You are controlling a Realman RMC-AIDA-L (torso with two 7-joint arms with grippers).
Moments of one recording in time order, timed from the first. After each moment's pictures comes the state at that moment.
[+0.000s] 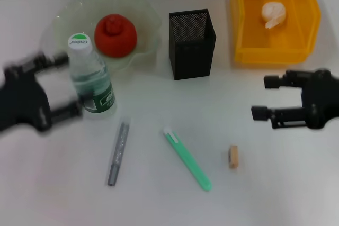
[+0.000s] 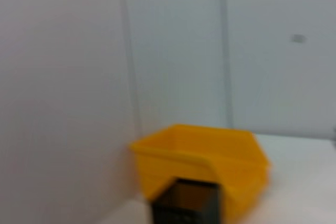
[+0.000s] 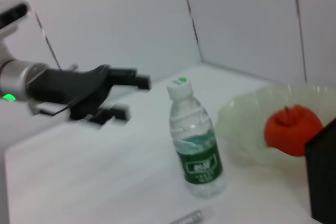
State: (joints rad) left arm 0.14 -2.07 1.25 1.37 1.46 1.37 -1.27; right arm 0.13 2.08 -1.12 -1.51 -1.81 -1.63 1.96
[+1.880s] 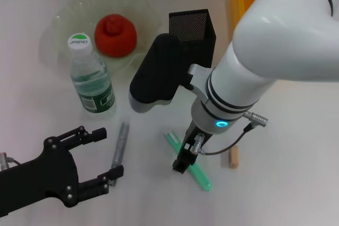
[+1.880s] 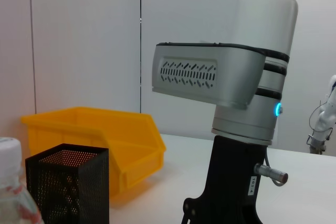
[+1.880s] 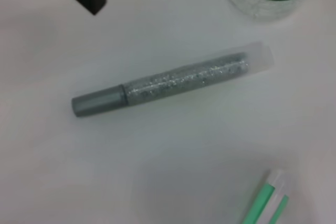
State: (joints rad) left arm 0.03 -2.07 1.22 0.85 1.46 1.60 -0.96; right arm 0.89 2.09 -2.13 -1.17 -2.44 -1.29 2.95
